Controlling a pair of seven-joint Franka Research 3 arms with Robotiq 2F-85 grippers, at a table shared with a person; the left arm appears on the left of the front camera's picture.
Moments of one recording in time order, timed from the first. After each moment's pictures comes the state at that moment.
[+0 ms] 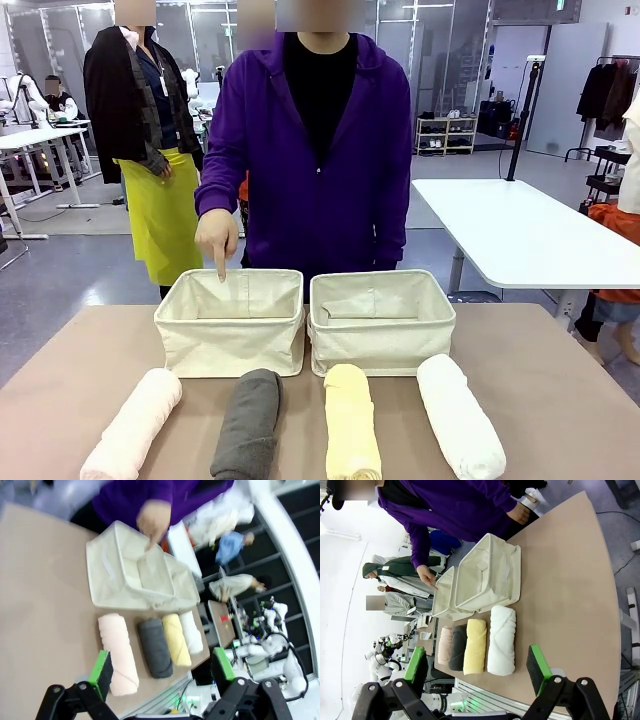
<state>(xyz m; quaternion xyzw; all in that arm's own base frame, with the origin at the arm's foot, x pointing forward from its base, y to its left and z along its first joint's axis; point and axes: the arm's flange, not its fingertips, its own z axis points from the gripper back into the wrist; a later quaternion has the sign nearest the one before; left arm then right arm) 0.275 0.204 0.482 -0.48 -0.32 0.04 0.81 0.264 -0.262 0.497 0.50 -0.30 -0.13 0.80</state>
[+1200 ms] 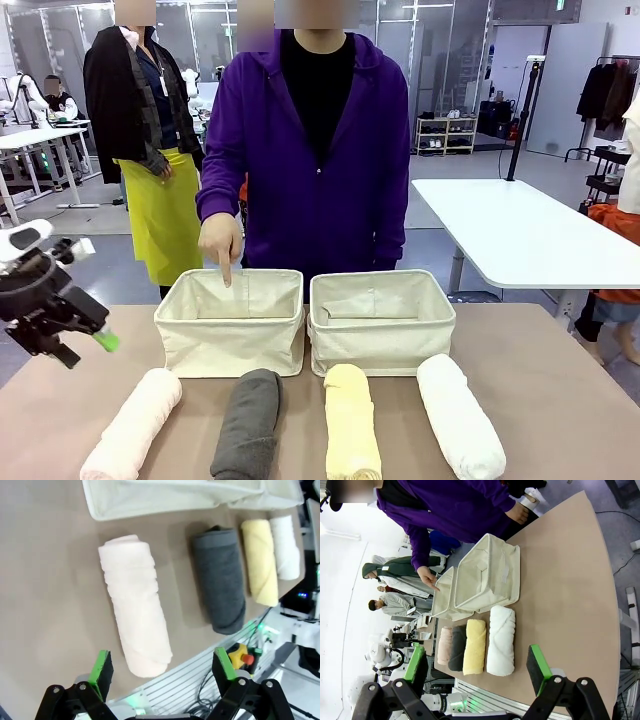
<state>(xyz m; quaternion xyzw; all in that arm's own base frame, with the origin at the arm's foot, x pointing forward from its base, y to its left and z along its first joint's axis) 0.360 -0.005 0.441 -0.25 -0.07 -0.10 0.96 0.264 -0.262 0.497 0.50 -0.30 -0.13 0.80</state>
